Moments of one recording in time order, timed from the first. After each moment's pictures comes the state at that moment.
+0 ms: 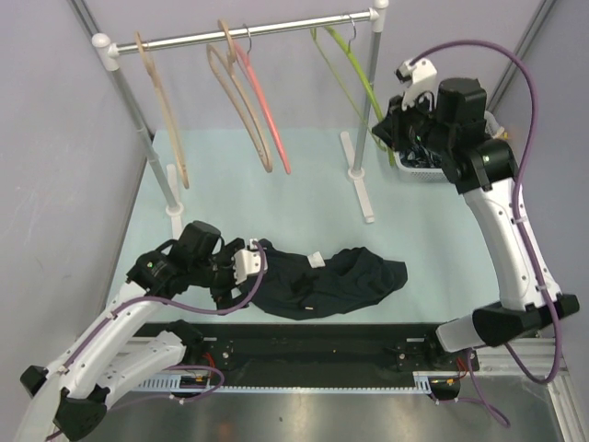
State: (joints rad) left arm -0.59 0.80 0.86 -1.03 0.43 0.63; right arm 0.33 1.45 1.92 -0.76 -0.25 -0.06
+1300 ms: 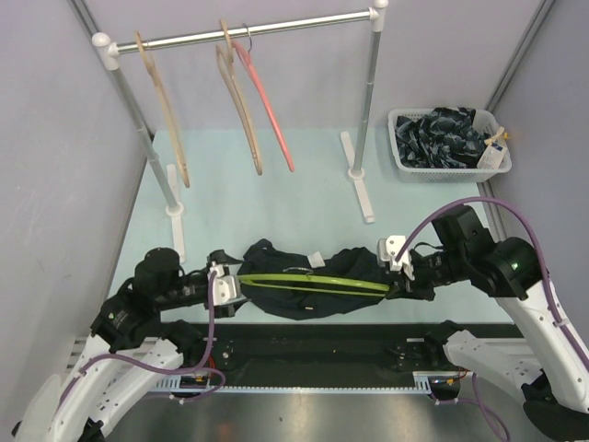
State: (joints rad) left arm -0.59 0.42 0.76 -0.80 0.55 0.65; right arm 0.56 0.85 1.27 -1.38 -0.69 -0.77
